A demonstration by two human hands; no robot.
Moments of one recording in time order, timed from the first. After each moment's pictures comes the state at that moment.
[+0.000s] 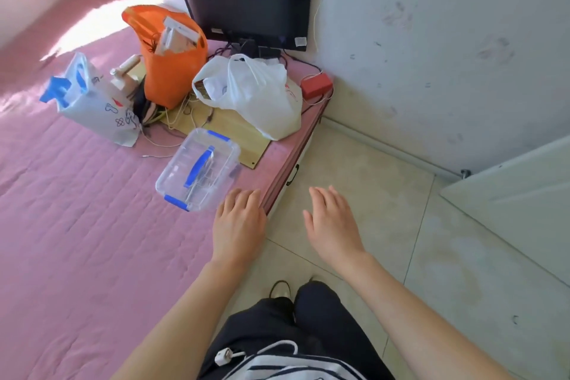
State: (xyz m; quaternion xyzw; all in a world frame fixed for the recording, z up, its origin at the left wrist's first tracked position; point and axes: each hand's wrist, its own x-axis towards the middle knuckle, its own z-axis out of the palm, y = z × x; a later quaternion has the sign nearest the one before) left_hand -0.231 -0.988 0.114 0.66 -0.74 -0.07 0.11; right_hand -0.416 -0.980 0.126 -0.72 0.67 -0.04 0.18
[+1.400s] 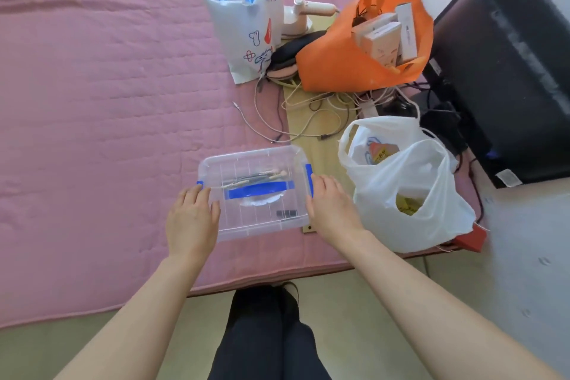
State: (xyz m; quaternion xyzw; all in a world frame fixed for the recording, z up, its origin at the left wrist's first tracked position) left_hand -0.078 -1.126 -0.081 0.95 -0.25 -0.13 0.13; right_hand -0.218 -1.343 -0.042 -0.93 0.28 0.16 0.16
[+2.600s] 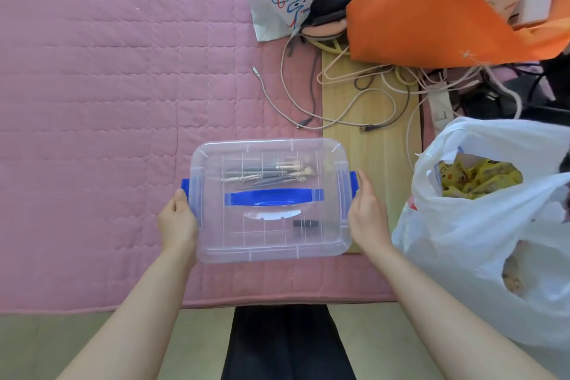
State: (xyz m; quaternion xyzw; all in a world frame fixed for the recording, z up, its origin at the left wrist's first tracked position) left_hand -0.052 -1.145 -0.203 0.83 0.30 -0.20 0.42; right_hand -0.196 -1.390 -0.193 -0.78 0.50 0.10 0.37
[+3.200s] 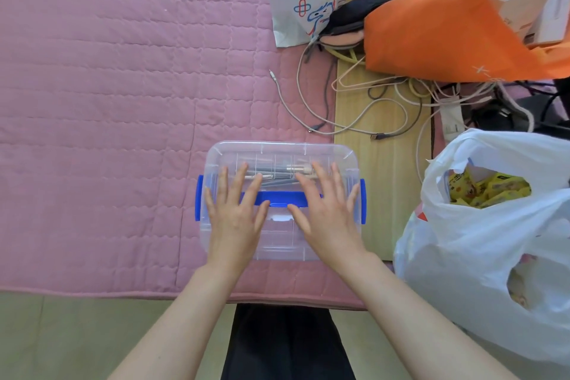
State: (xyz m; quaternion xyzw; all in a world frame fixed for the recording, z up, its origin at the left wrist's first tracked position) left_hand -0.096 -1.176 -0.188 0.94 -0.25 -0.13 0.18; right_hand -0.164 -1.332 -0.163 -0.95 0.19 0.12 0.22
